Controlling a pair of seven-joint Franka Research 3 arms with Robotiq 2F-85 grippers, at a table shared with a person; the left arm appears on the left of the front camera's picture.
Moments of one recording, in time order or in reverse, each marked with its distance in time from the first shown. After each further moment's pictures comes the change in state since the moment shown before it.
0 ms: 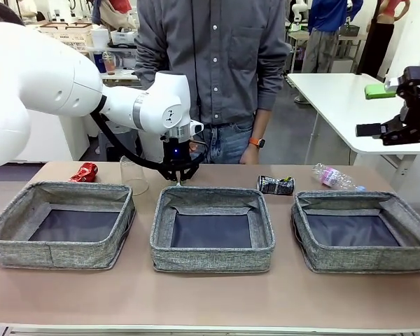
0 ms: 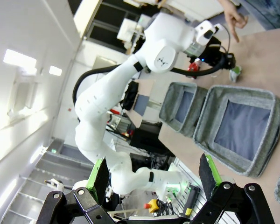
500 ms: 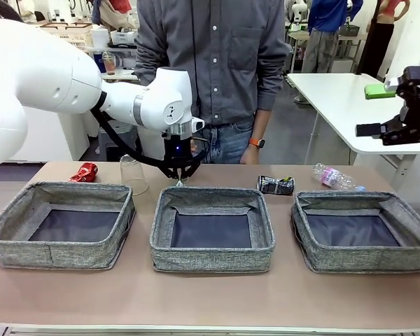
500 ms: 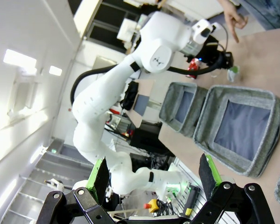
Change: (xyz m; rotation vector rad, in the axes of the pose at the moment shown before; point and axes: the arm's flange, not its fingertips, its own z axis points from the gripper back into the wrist) left arm -0.009 -0.007 0.018 0.001 -0.005 0.045; right arm 0.000 0.000 0.000 0.000 0.000 0.000
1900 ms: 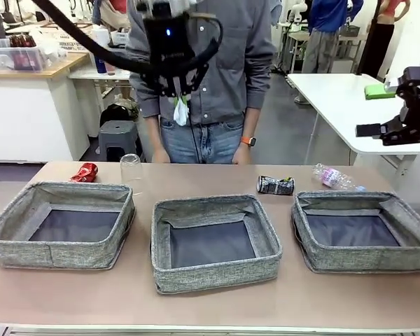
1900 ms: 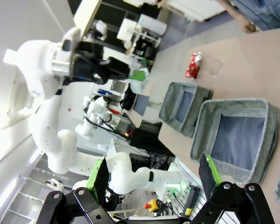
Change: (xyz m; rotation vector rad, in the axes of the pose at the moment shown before) left arm -0.183 0.000 0.313 -0.116 -0.103 0.040; right arm 0.000 0.000 0.000 -0.001 0.001 0.000
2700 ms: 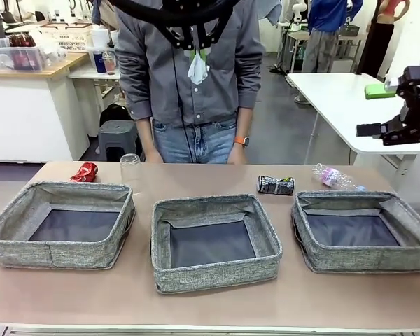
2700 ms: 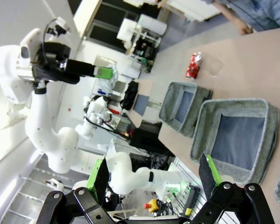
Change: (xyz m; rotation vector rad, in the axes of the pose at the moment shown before) left arm -0.024 -0.040 0.075 -0.040 -0.046 -0.179; right arm 0.000 0.000 0.000 0.000 0.000 0.000
